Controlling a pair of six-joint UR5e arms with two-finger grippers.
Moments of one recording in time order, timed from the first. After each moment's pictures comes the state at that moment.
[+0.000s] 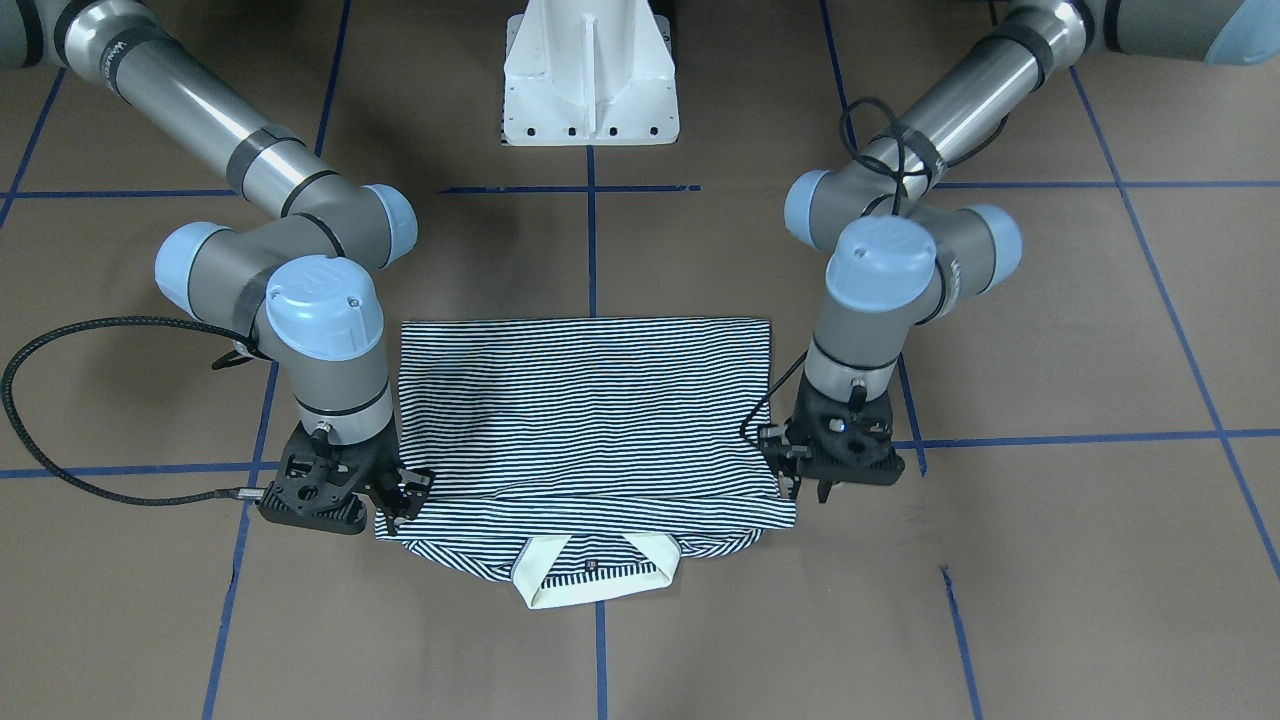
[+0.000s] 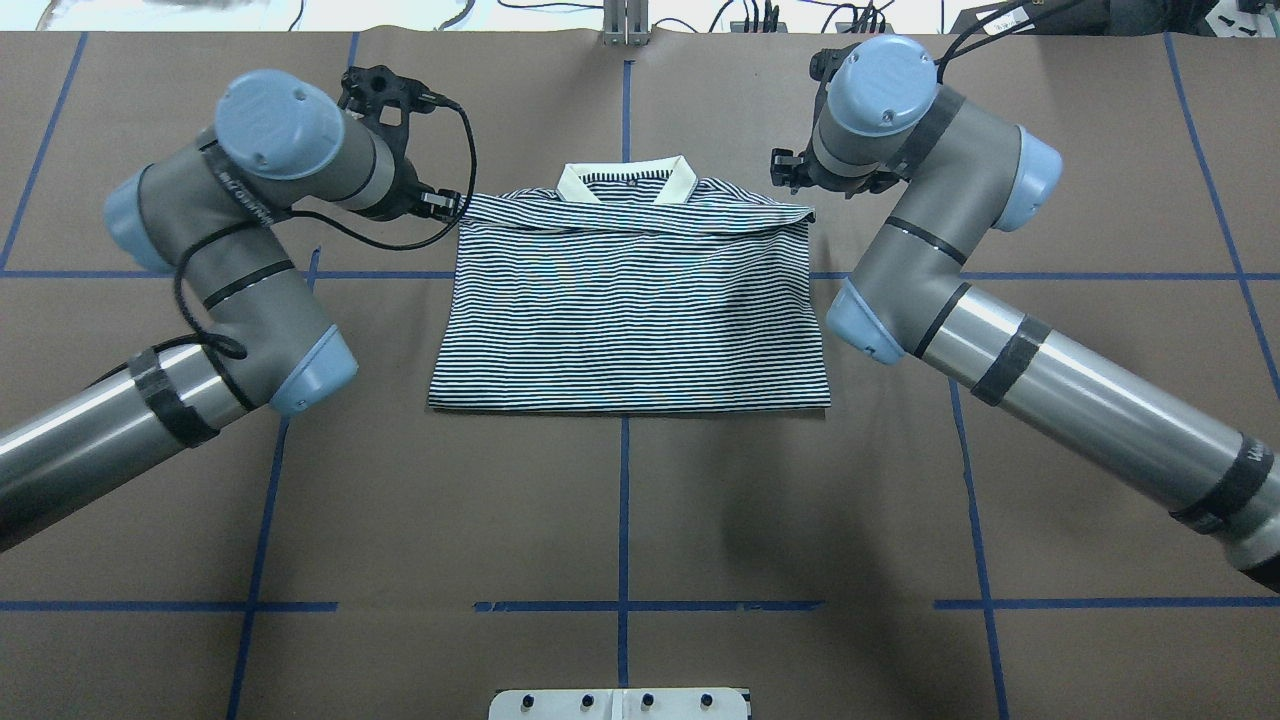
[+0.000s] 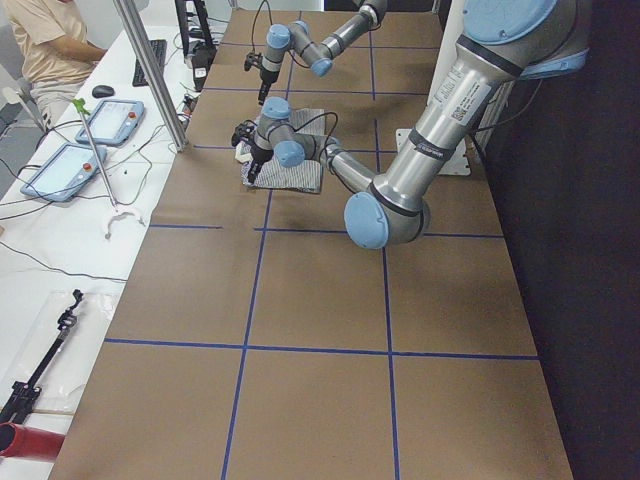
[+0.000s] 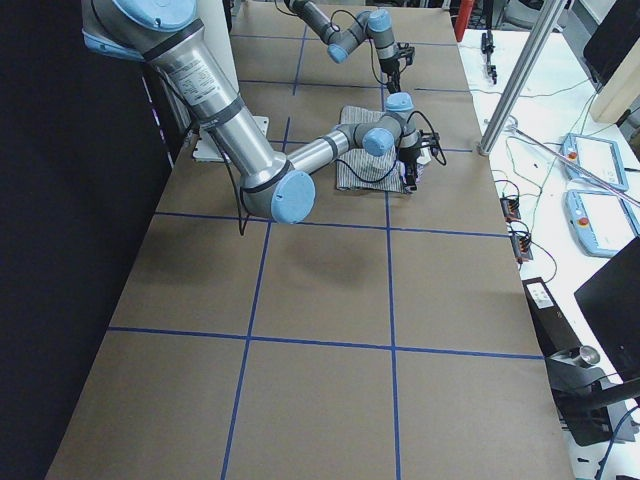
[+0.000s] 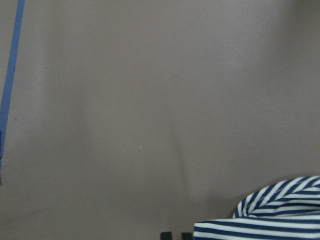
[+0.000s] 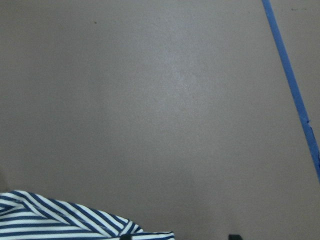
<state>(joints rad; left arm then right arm) -0.78 -2.14 -1.49 -2.01 -1.82 -0.81 0.82 -0.87 1.29 -1.28 1.78 1.07</state>
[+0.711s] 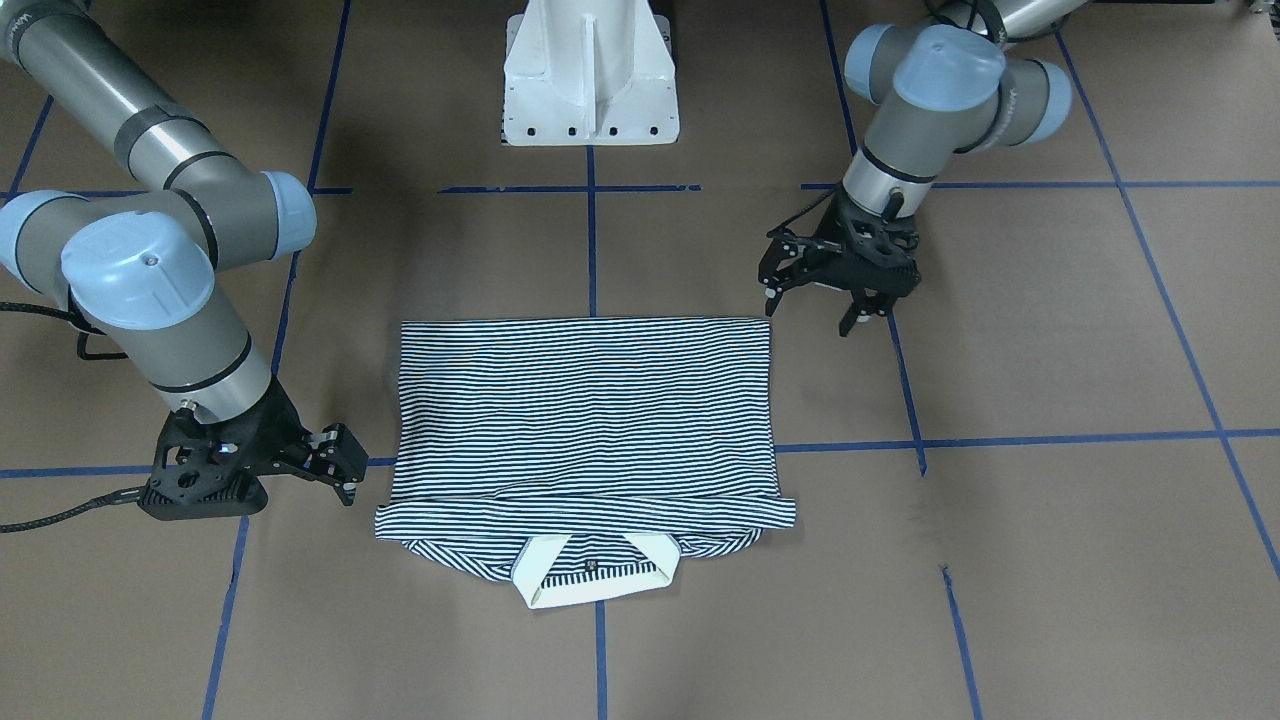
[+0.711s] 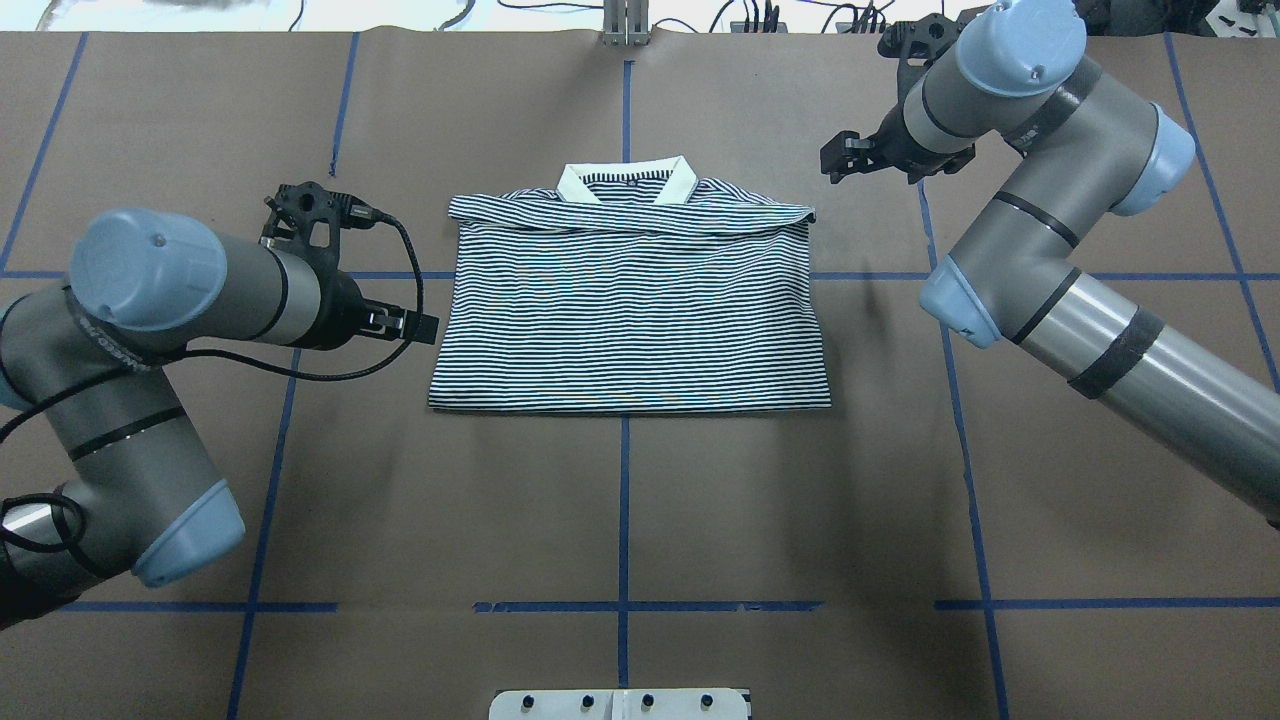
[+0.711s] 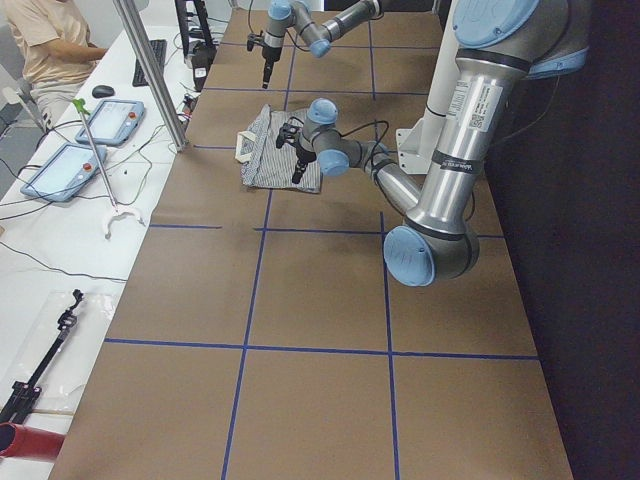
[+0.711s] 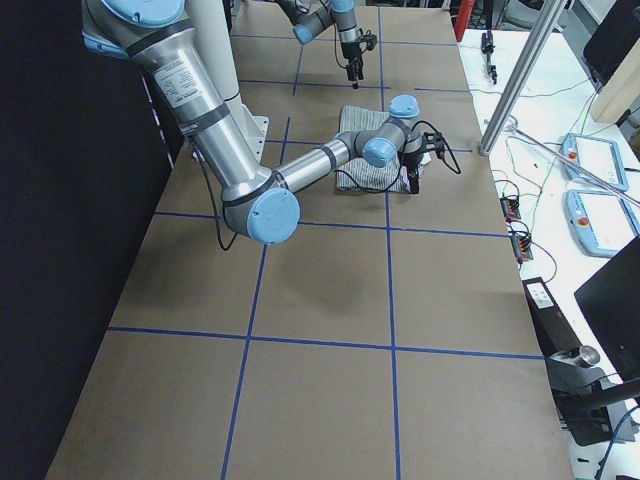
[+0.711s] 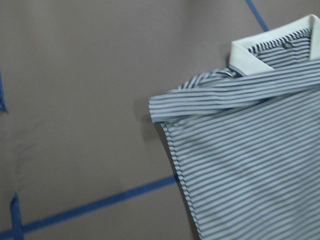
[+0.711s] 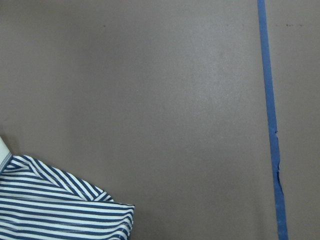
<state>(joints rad) -0.63 -1.88 -1.83 -2.01 -1.82 -1.02 0.90 -1.00 1.43 -1.21 1.93 0.94</state>
